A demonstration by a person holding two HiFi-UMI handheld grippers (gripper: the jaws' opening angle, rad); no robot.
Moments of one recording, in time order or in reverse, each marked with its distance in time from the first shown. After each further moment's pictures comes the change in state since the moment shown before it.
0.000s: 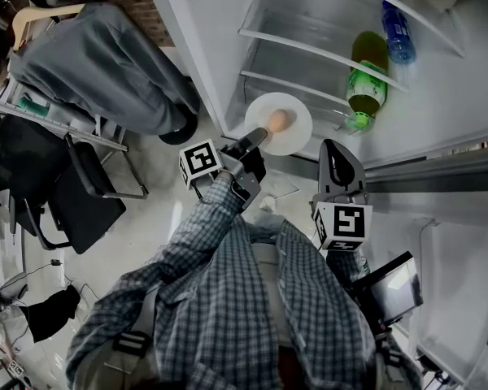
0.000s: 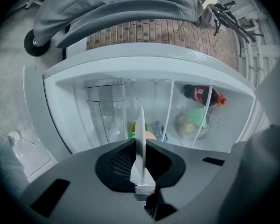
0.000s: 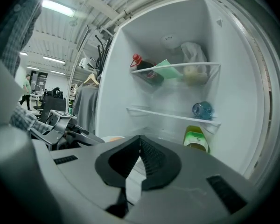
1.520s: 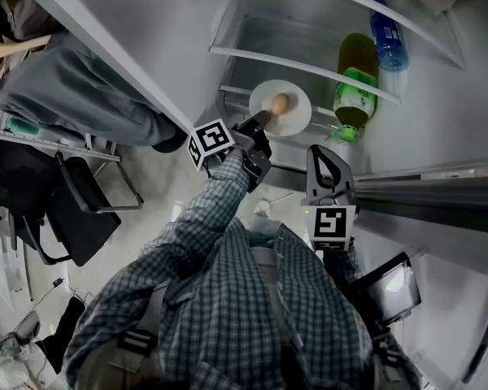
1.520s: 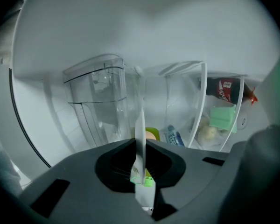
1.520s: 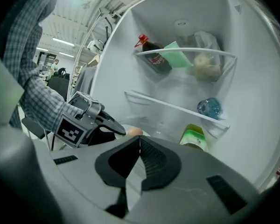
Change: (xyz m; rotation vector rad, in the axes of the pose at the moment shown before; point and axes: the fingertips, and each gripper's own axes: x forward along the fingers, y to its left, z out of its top) left arm 0.110 0.018 0.033 0.015 -0.016 0.092; right arm 0.040 -0.034 -0.035 -0.243 0.110 0.033
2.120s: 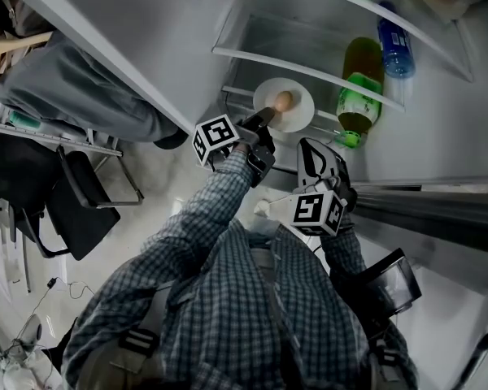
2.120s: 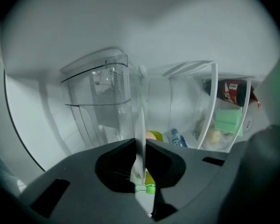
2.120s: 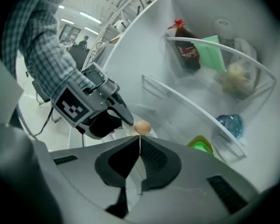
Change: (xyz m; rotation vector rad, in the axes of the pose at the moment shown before) left arm 0.015 0.008 0.010 -0.016 -0.023 0.015; right arm 0.043 0.017 -0.025 -0.321 0.130 0.055
